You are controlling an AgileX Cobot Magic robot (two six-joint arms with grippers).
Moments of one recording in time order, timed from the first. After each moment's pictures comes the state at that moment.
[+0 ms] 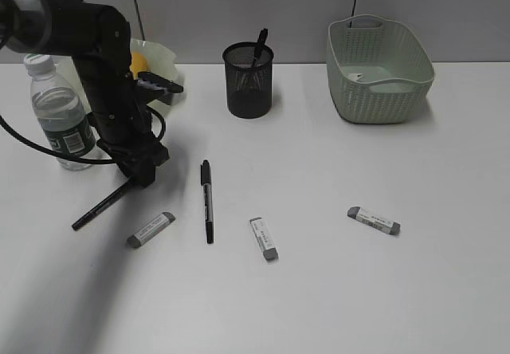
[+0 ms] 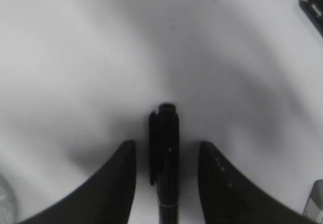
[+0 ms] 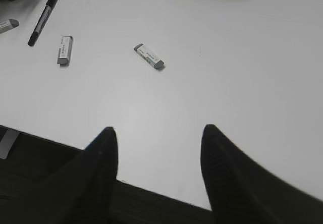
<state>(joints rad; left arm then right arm) -0.36 2.24 -1.63 -0.03 1.03 0.33 0.32 0.23 -0.54 0.05 1.01 0.00</state>
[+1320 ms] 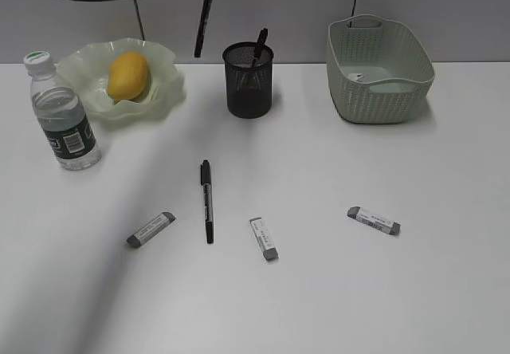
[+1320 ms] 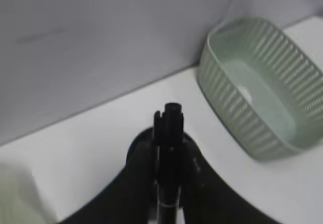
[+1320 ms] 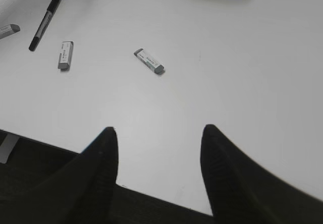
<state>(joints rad) -0.36 2.16 -2.07 -0.45 0.73 0.32 0.32 0.23 -0.54 0.05 0.99 0.00</state>
